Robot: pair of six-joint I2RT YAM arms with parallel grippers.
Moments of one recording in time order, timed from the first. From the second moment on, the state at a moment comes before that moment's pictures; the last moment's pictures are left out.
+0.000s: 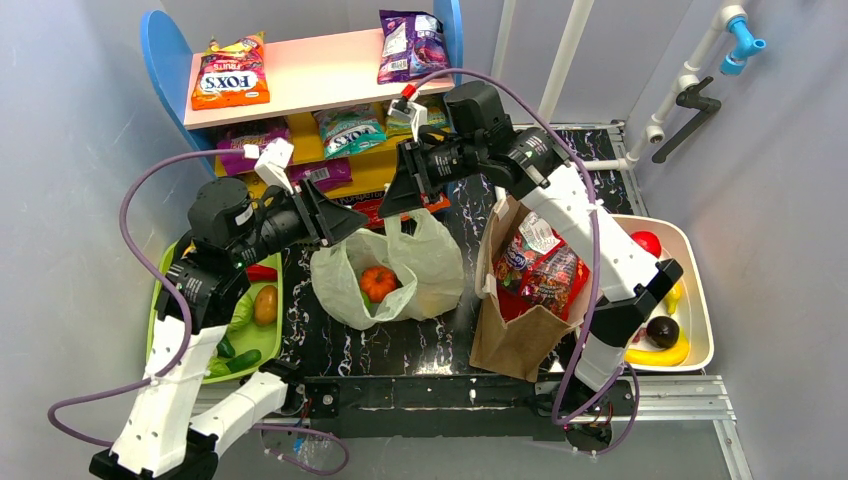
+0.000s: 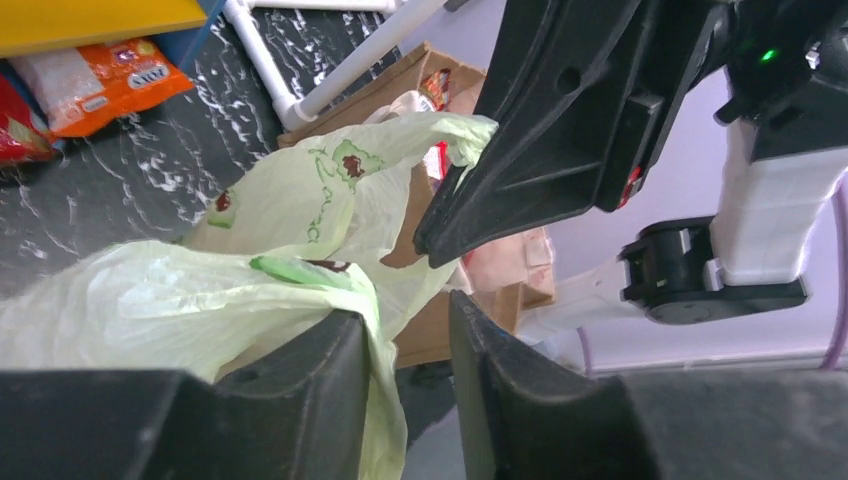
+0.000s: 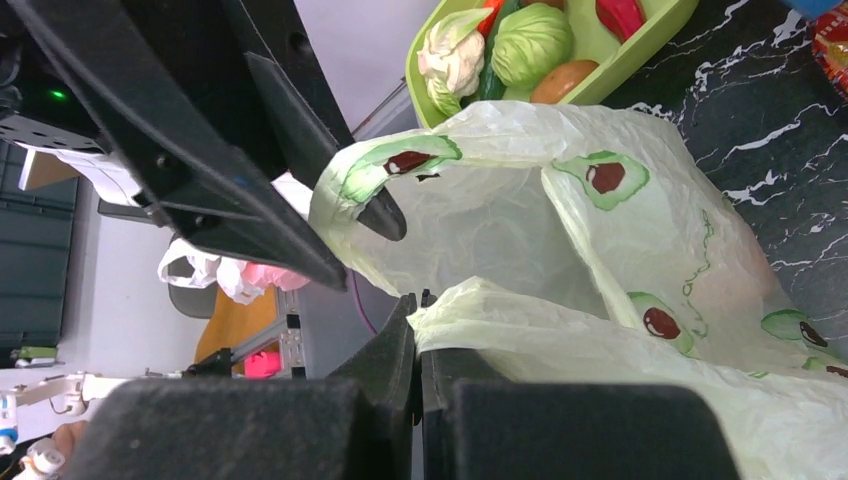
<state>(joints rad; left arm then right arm) -0.38 0.87 1.35 -0.73 0.46 -0.67 0.82 1.74 2.14 -0.87 -0.79 0.44</state>
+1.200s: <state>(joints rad) -0.38 0.83 1.40 -1.19 0.49 -0.07 0.77 1.73 2.03 -0.98 -1.04 0.23</state>
